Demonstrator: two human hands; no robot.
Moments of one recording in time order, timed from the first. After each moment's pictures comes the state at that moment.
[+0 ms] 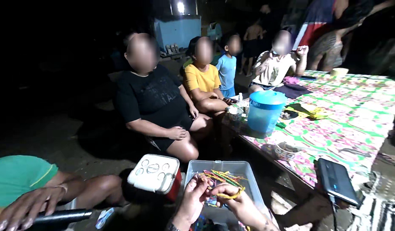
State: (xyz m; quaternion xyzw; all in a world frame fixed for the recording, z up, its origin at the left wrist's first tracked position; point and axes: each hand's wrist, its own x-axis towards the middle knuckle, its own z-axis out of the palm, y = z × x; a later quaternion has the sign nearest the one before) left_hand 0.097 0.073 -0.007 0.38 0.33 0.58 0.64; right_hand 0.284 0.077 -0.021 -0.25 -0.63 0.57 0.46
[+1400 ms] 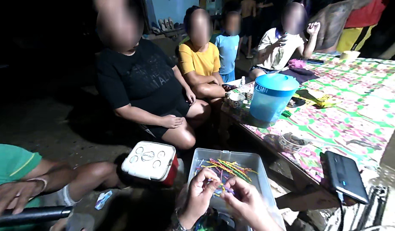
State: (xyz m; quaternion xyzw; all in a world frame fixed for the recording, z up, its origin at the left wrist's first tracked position) left_hand 0.118 0.091 -0.027 0.65 0.23 0.61 0.40; right_hand 0.294 0.064 -0.019 -0.35 -0.62 0.47 0.52
